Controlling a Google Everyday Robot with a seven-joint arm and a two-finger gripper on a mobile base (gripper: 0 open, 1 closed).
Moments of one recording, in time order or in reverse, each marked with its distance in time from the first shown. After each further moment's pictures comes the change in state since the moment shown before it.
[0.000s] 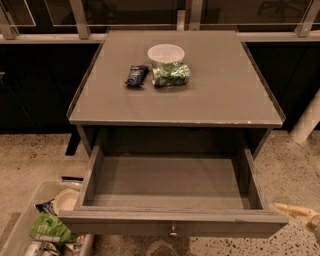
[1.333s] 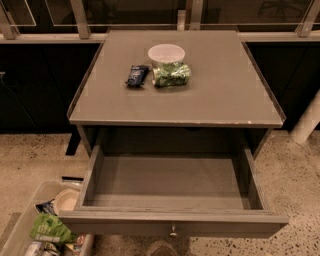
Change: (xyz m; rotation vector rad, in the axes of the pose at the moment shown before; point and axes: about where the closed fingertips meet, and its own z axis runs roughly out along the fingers) arm 0.098 0.056 0.107 -0.009 0.120 0.172
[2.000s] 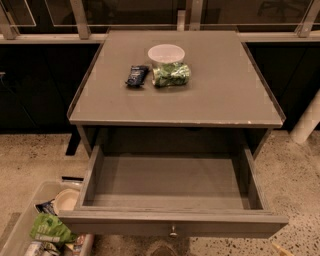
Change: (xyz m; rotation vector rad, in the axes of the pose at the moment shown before) arm 0.027 -0.048 0.023 0.169 -0.014 0.049
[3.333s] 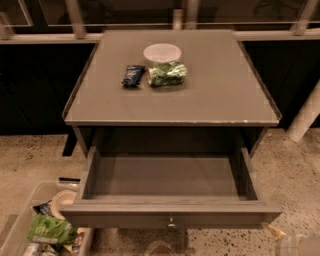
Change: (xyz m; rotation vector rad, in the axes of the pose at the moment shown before) arm 0.004 -0.057 0.022 0.075 0.074 0.045
